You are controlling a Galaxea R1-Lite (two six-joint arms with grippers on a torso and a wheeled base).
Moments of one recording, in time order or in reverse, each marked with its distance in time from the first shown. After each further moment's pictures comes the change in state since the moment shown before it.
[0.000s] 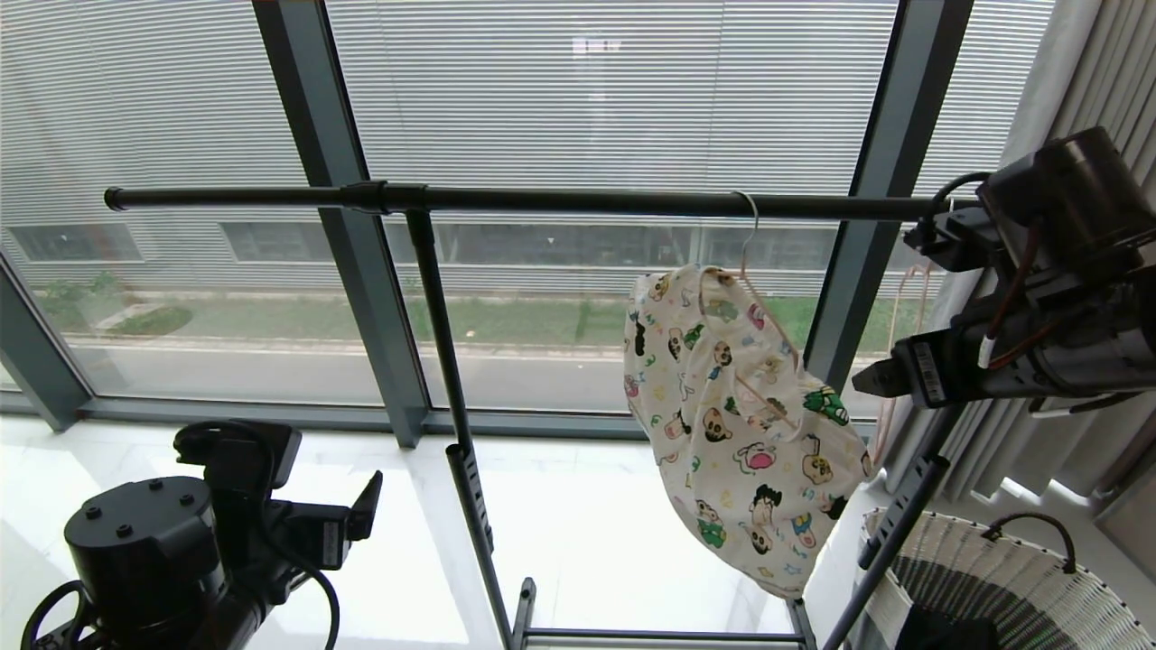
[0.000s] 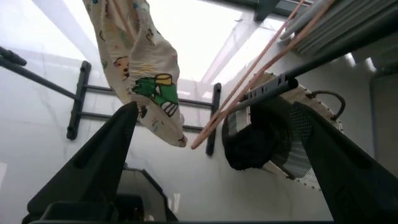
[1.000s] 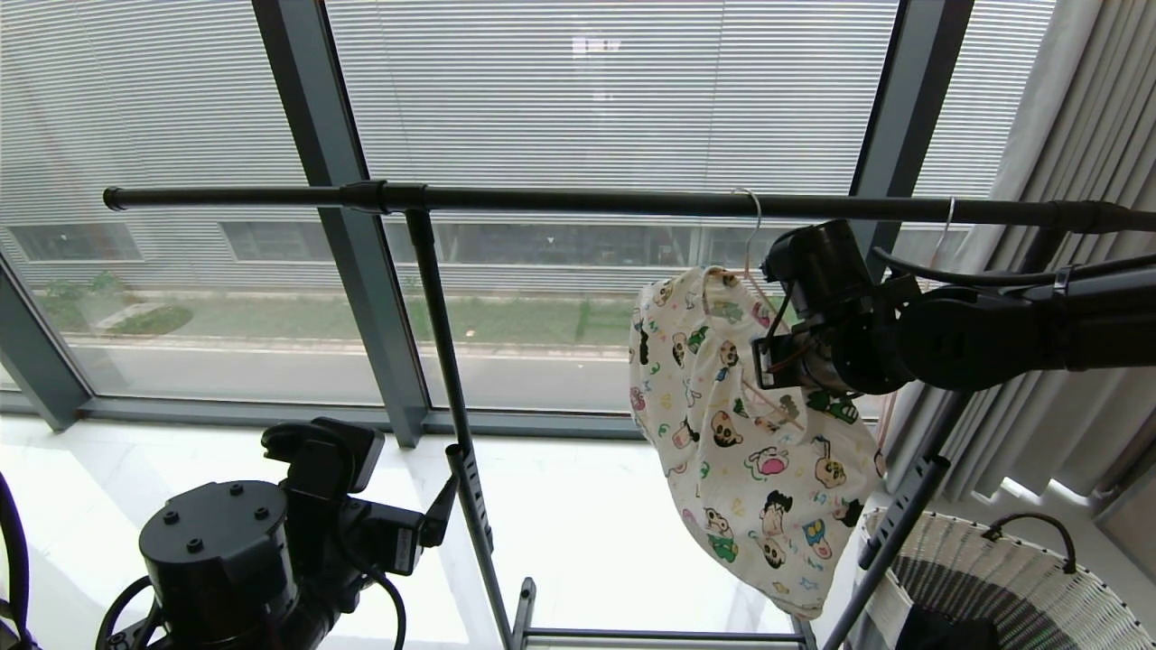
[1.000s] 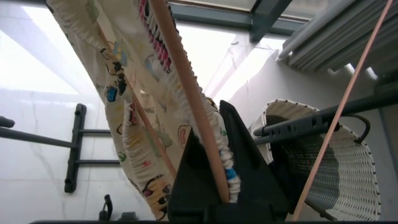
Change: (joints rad) left arm -0.222 0.045 -0.069 0.002 0.022 0.002; right arm 0.046 0.403 -0.129 -0.361 -0.122 0.073
